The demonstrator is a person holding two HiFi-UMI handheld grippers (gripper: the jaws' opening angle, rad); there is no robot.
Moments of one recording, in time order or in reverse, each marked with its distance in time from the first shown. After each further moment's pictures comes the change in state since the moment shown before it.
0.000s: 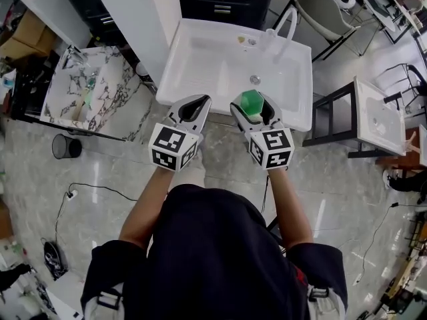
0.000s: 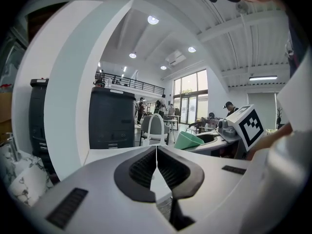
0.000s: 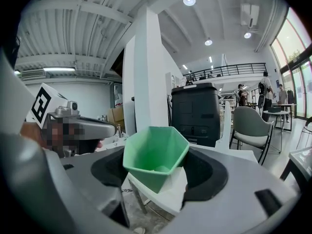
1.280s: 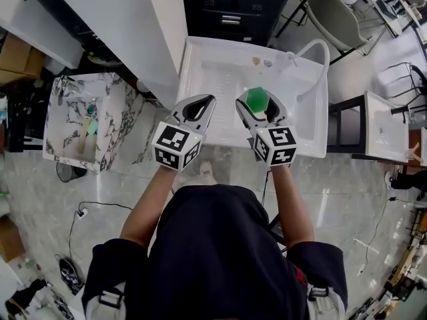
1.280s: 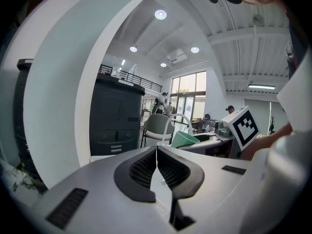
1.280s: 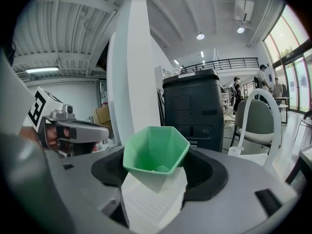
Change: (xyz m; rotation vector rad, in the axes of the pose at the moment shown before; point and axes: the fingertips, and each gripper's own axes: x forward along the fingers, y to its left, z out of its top) left arm 0.084 0.160 0.022 -0.053 0.042 -0.099; right arm 0.173 -0.040 0.041 0.076 0.049 -0.082
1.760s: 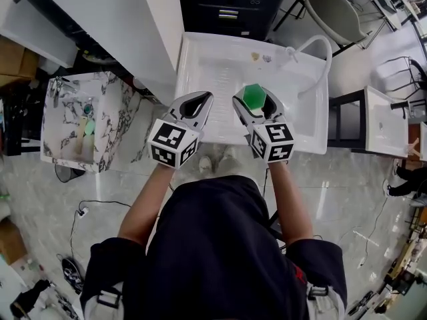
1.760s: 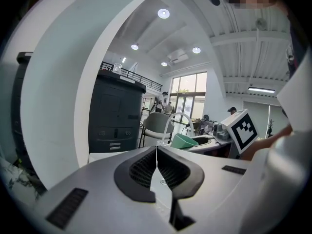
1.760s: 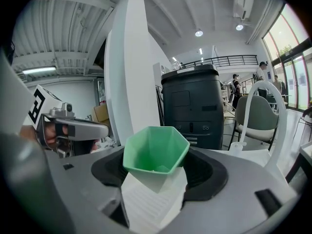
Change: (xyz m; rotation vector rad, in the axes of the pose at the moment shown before) left arm 0.007 0.010 -0.008 -0.024 0.016 -0.022; right arm 0.014 -0.001 -0.012 0.020 0.028 -0.013
